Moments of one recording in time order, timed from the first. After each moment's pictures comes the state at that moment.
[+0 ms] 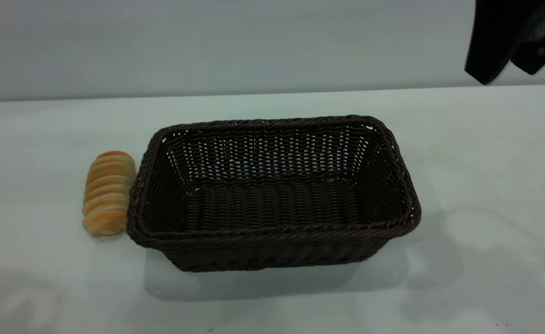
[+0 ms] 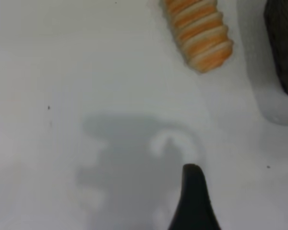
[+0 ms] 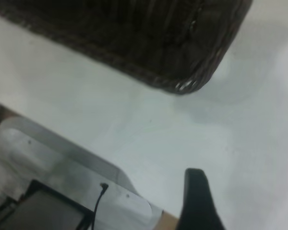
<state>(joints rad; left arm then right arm) -0.01 1.19 -0.81 -0.09 0.69 0.13 0.37 1.54 -1.22 0.20 1.09 -0.20</state>
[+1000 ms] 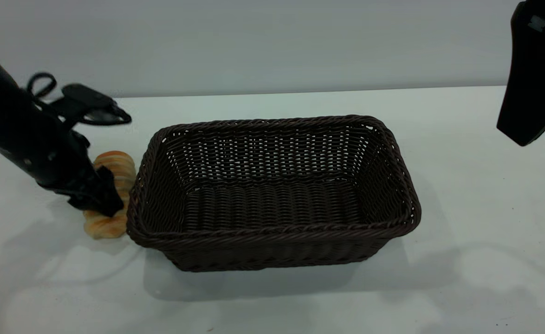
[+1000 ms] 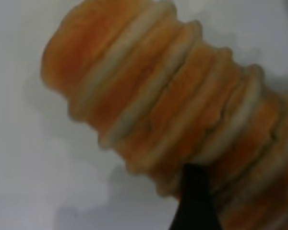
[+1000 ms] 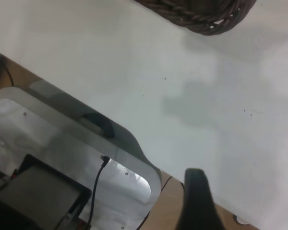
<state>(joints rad) -0.04 2.21 -1.08 -0.69 0.14 1.19 0.44 1.41 -1.04 0.18 1.05 -0.16</state>
